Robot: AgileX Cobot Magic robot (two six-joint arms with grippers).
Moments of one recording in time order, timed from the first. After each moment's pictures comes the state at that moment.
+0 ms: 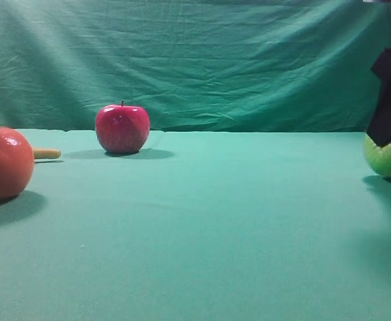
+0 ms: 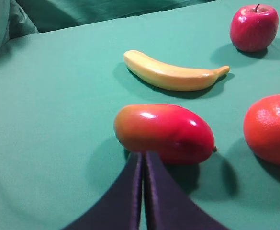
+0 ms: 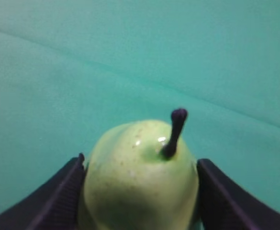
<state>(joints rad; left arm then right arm) -0.07 -0.01 0.02 0.19 0.36 -0.07 0.24 1.52 -0.65 0.64 0.07 -0.79</state>
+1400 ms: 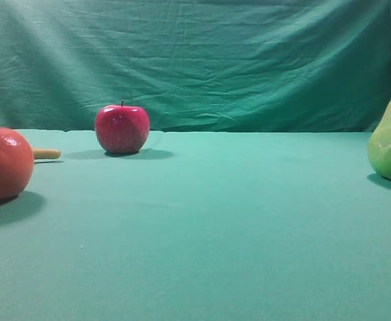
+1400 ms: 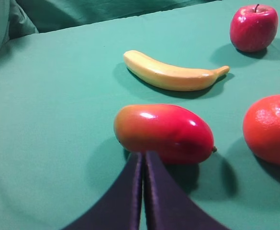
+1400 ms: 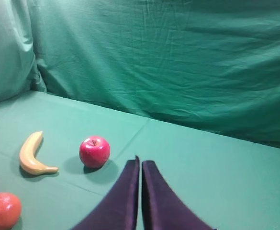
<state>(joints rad) -0.07 -0.01 0.02 0.19 0.36 -0.07 0.24 0.44 -0.62 0.56 0.51 -0.49</state>
